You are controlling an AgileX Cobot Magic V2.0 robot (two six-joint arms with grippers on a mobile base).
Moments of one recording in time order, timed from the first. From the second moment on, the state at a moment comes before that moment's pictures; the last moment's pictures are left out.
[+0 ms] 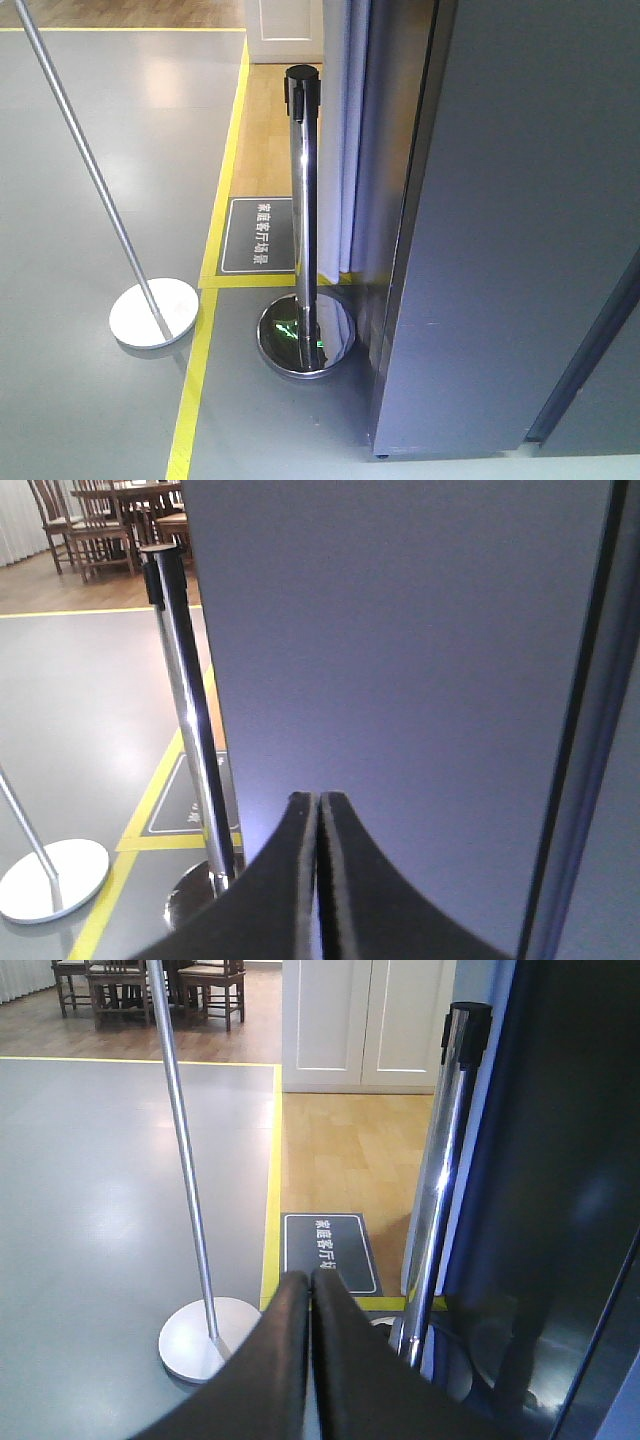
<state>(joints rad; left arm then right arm) -0.04 -0.01 0.03 0.24 0.26 -0.37 0.03 -0.01 0.03 -0.06 0.22 0.16</state>
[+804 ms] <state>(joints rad) -0.04 -0.01 0.03 0.24 0.26 -0.37 0.03 -0.01 0.03 -0.07 0.22 0.16</state>
